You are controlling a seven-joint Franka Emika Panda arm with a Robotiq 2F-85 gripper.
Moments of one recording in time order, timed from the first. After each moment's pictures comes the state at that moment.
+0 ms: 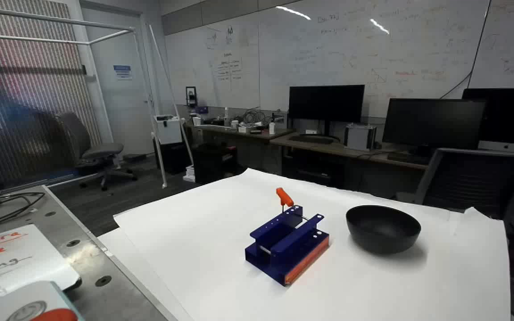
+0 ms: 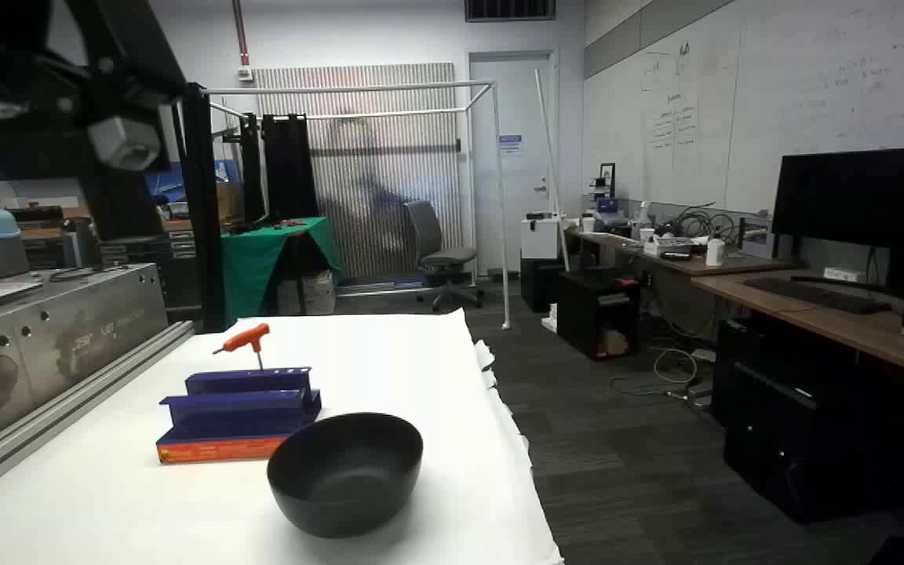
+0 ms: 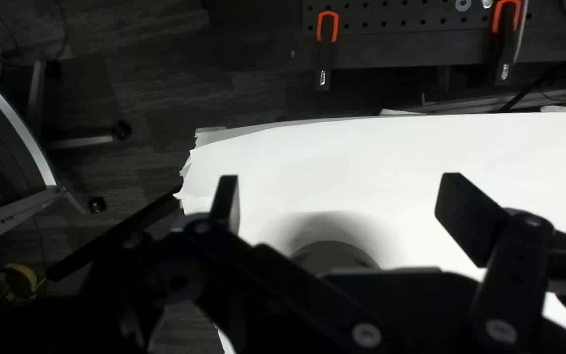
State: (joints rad) arm -0.05 -0.92 0.08 -2.54 -0.21 1.52 0.01
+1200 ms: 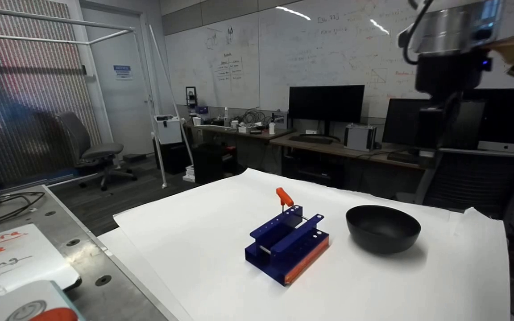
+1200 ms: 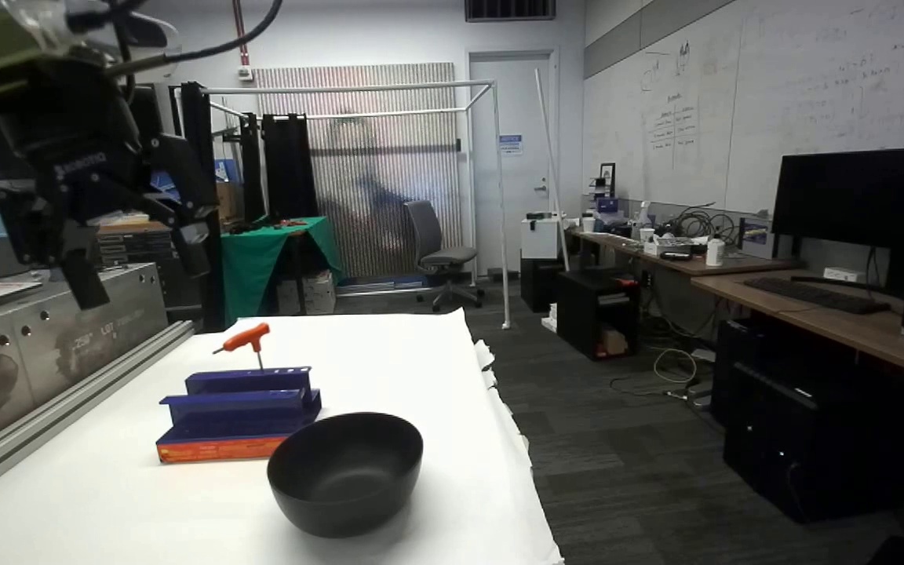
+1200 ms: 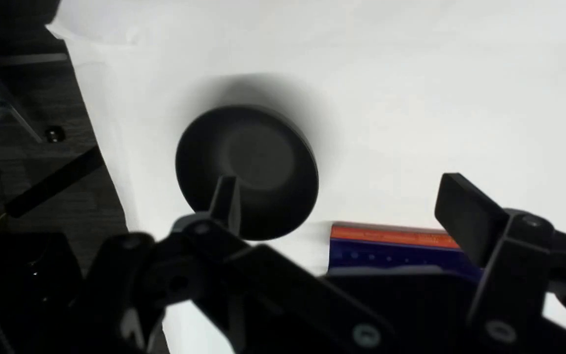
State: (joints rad) arm 0.03 -0.40 0.20 -2.31 -0.19 1.86 0.23
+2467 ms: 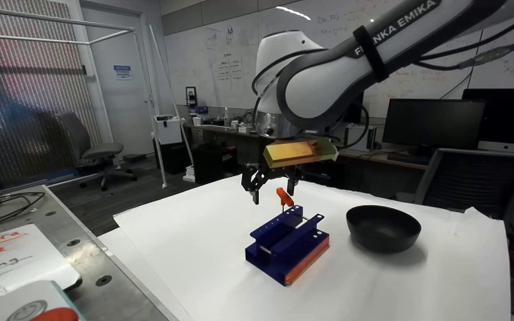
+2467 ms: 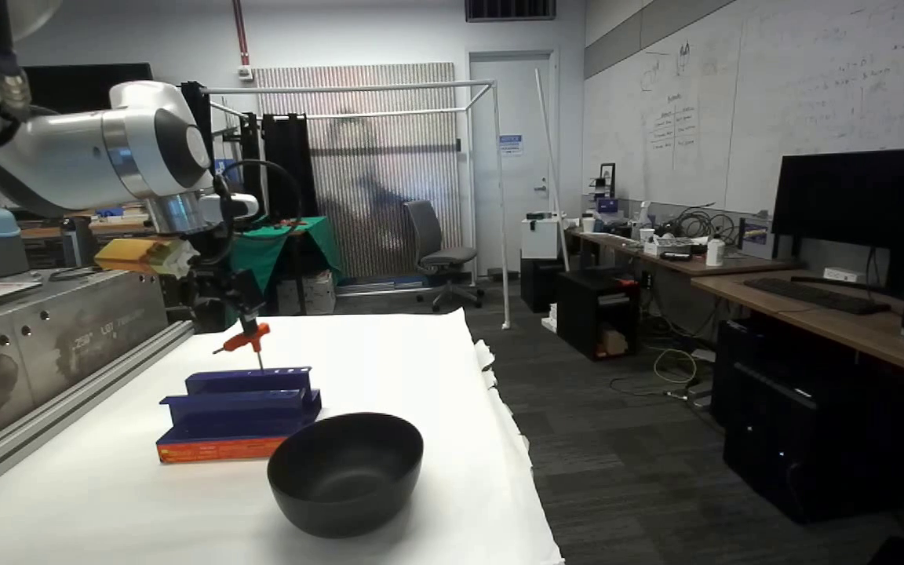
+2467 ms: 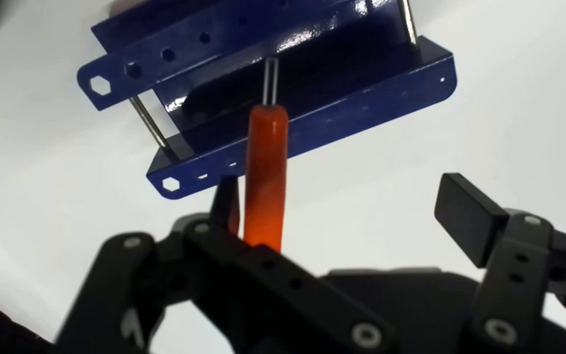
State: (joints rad) arm 0.20 0.46 0.07 -1.65 -0.19 2.22 0.70
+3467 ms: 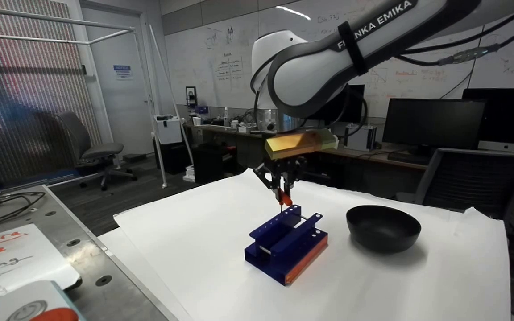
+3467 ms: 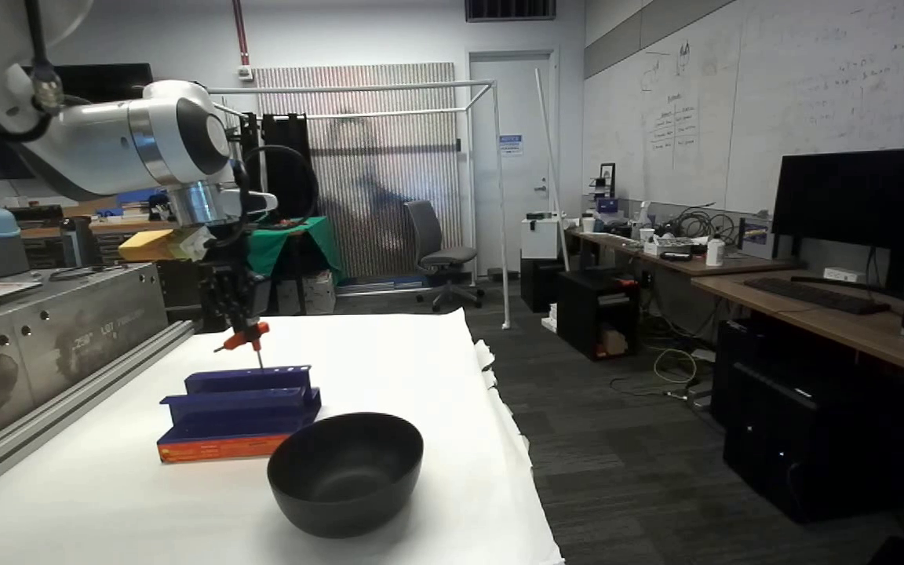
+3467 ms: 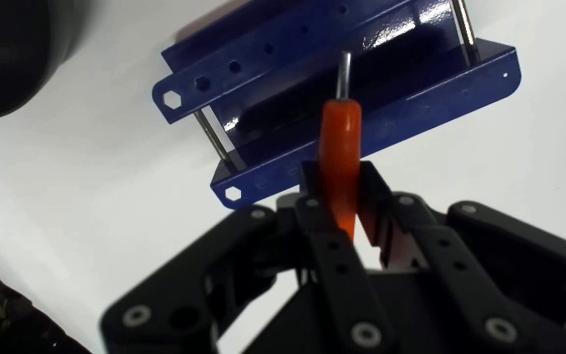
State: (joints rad) arm 0.21 0.51 0.03 -1.53 -0.17 2.03 0.68
